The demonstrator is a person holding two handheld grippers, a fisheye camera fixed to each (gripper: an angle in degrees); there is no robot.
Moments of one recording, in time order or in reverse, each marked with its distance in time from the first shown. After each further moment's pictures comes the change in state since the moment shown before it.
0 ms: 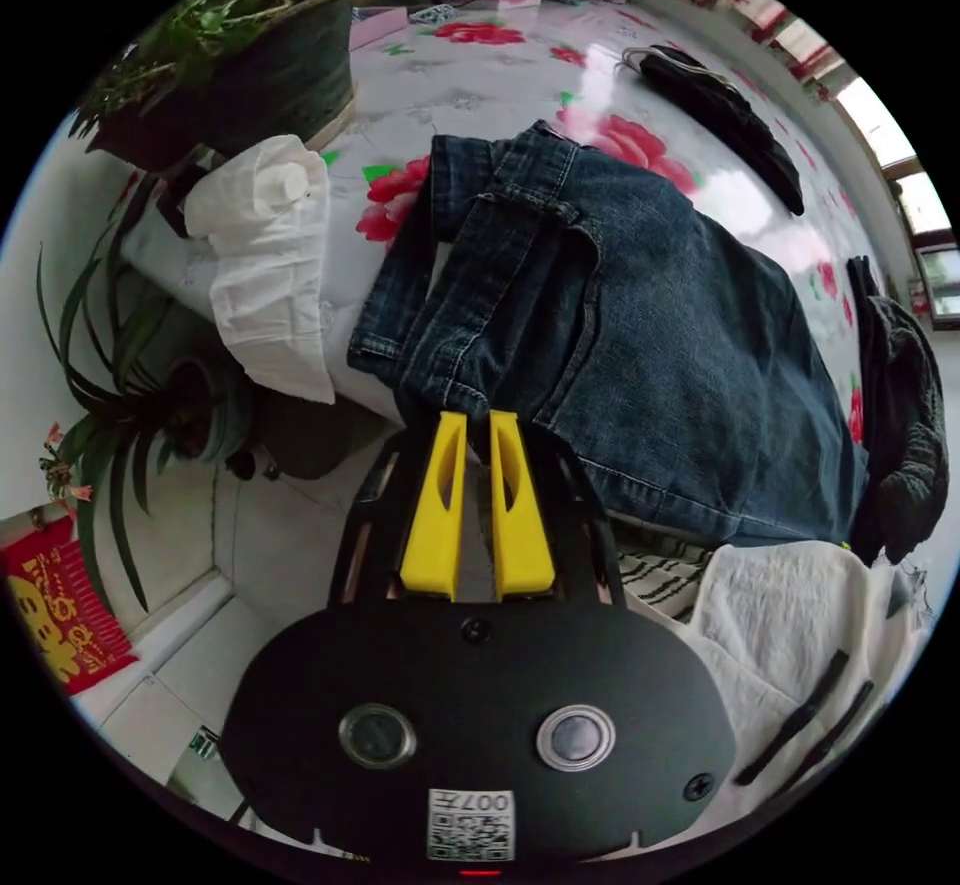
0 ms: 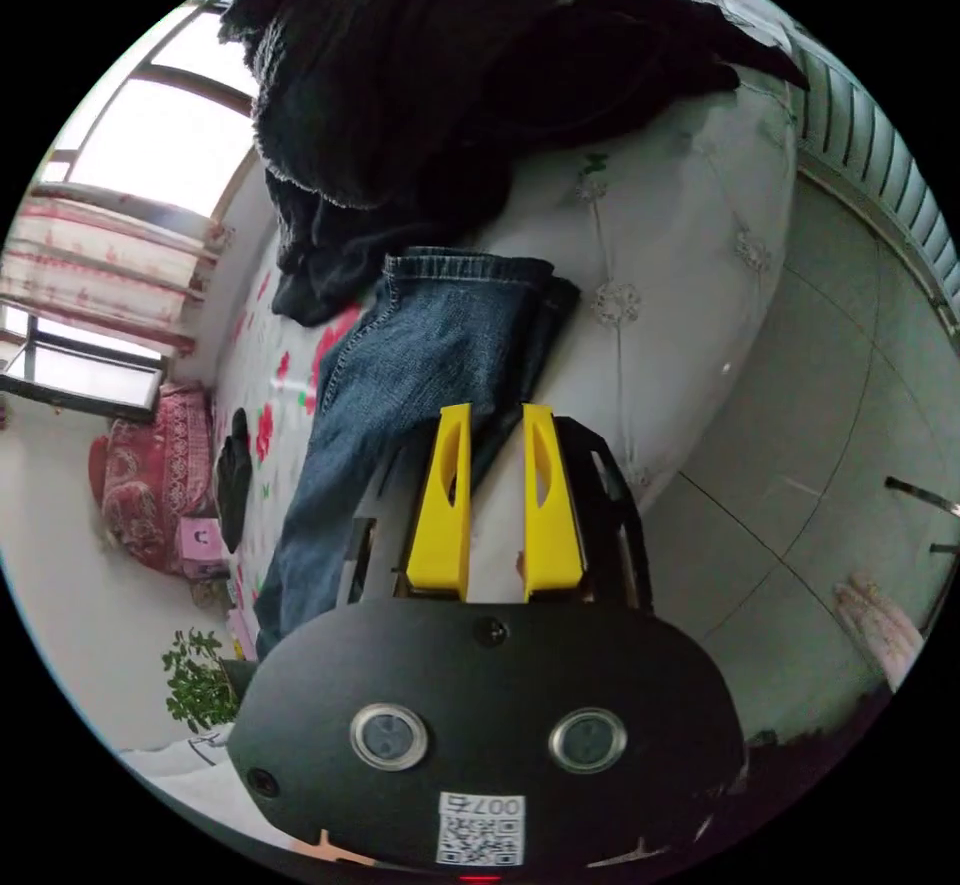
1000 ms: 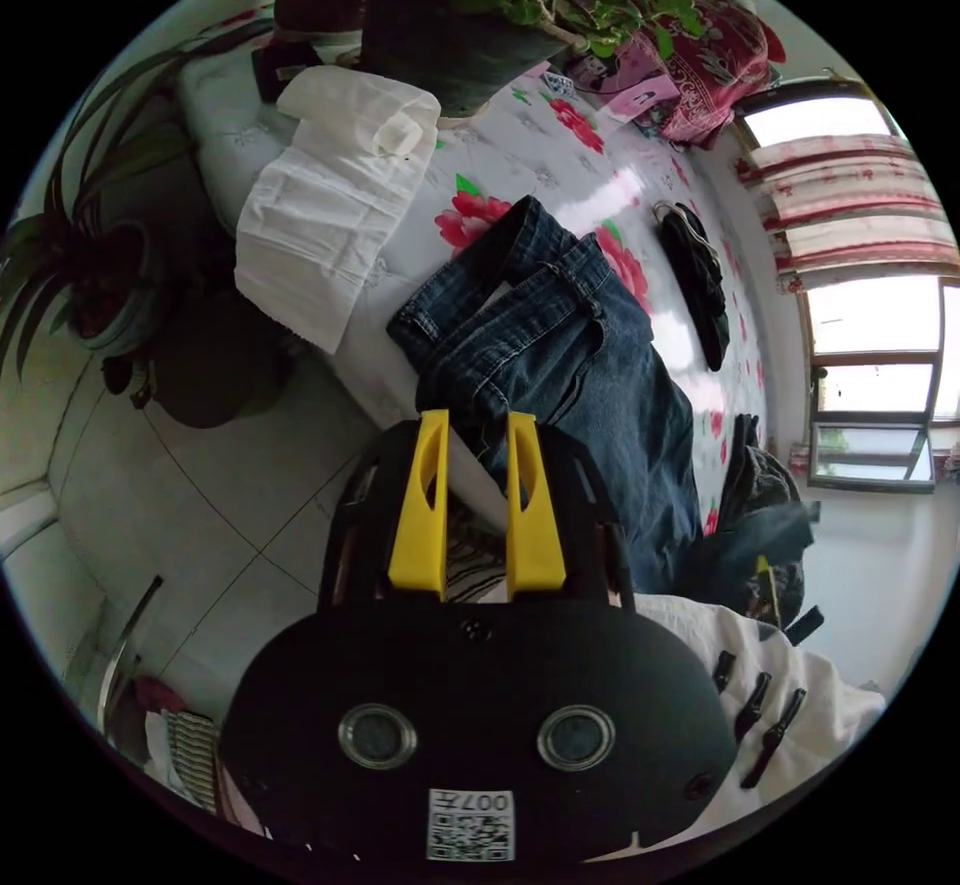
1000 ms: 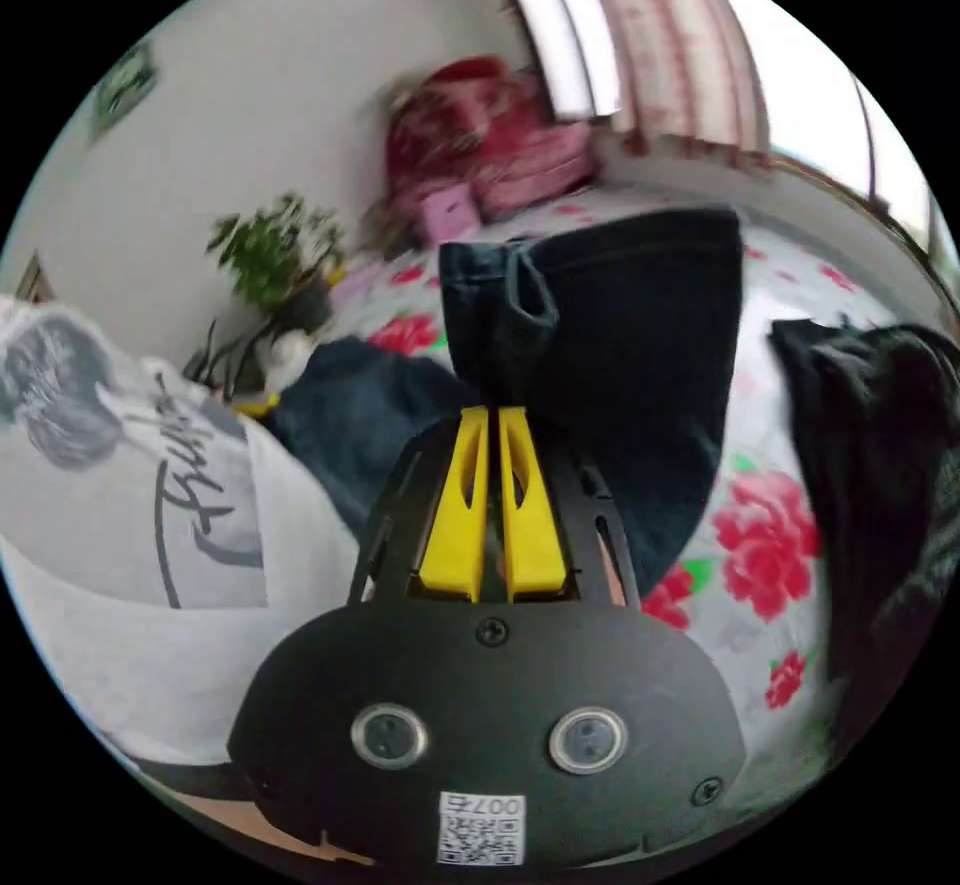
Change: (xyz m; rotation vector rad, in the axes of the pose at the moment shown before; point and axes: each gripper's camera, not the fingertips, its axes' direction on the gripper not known) left arm -0.144 0.027 0.008 0.152 0.445 -0.379; right arm -0.464 0.297 0.084 -0.423 -0.315 -1.501
